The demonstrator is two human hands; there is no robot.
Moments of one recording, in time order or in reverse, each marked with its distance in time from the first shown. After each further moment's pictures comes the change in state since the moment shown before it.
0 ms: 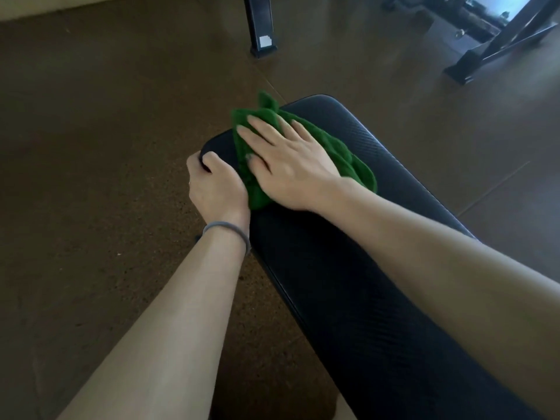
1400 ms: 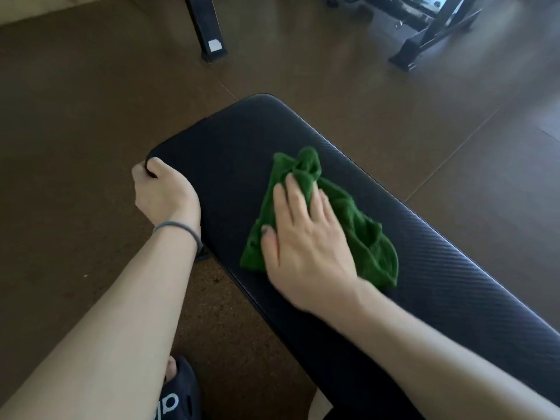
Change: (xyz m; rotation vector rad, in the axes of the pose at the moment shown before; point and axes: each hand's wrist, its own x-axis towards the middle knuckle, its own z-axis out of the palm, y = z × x) left_hand -0.003 0.002 0.003 0.116 0.058 0.015; right_hand -0.161 -0.017 0.007 0.069 0.083 0.378
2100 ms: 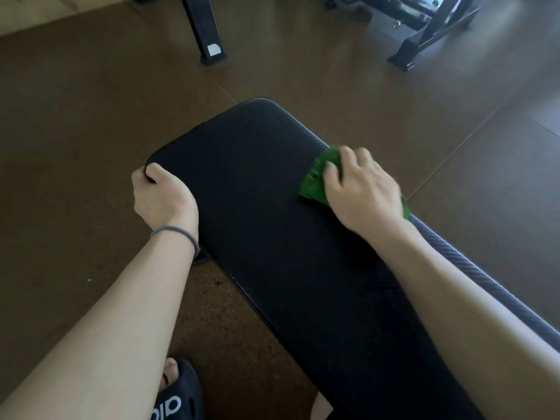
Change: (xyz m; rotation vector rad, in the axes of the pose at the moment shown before) left_hand 0.002 -0.001 -0.001 -0.008 0.010 0.014; right_hand 0.063 0.087 -0.020 0.092 0.096 0.341
